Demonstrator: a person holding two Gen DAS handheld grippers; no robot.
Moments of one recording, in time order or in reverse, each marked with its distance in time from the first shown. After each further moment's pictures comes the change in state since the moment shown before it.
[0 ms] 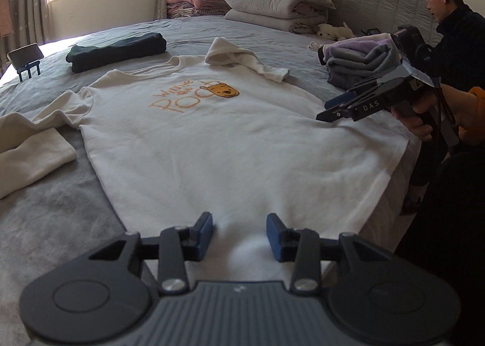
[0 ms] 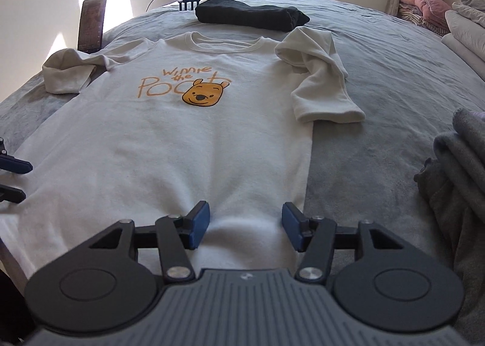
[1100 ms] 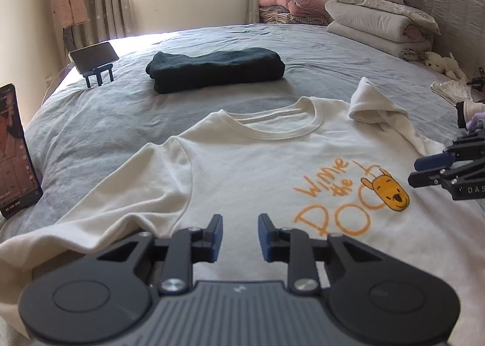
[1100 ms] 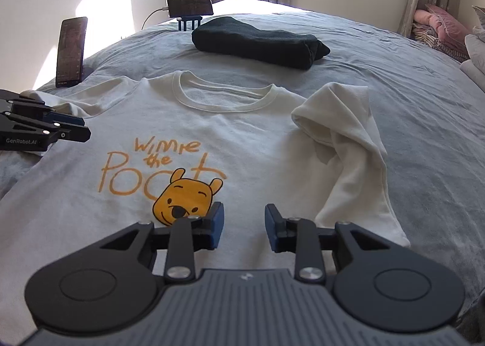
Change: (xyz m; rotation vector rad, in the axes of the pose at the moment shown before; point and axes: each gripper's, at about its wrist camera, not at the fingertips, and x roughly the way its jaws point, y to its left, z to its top) left arm 0.121 0.131 0.136 -0.202 -0.030 0.387; right arm 0.098 -0.003 0.113 -0.035 -0.074 -0.006
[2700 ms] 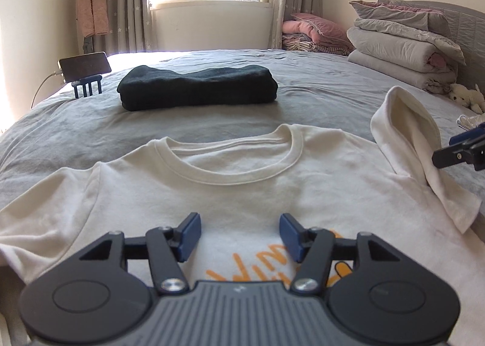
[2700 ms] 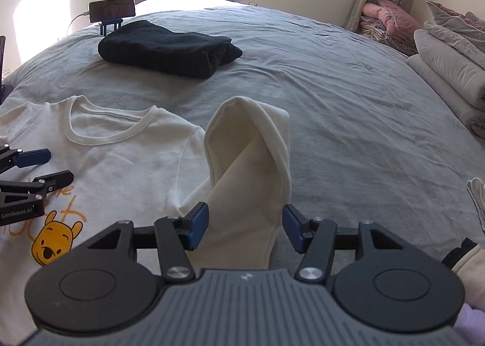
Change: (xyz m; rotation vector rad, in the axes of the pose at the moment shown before) left arm 0.061 -0.077 0.009 -0.104 -0.146 0.037; right arm 0.001 -0.081 0.030 0.034 0.061 -0.219
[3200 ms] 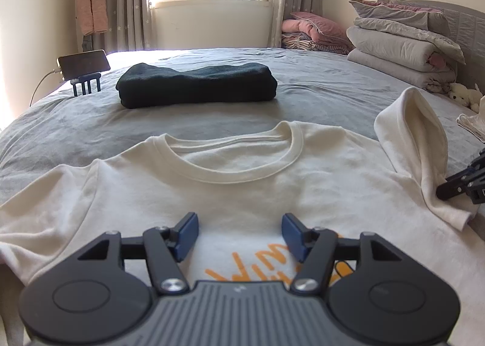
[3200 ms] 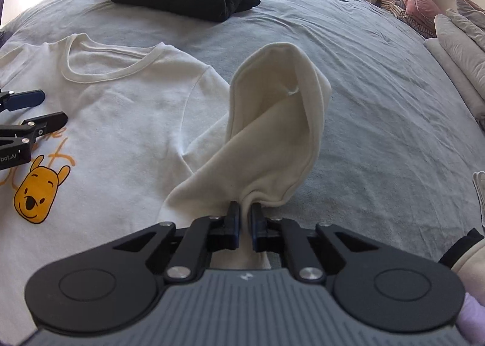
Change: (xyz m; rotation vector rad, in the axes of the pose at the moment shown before) left arm 0.001 -0.003 0.001 0.015 0.012 0.007; right arm 0.014 0.012 -0.008 -0.110 0.173 -0.013
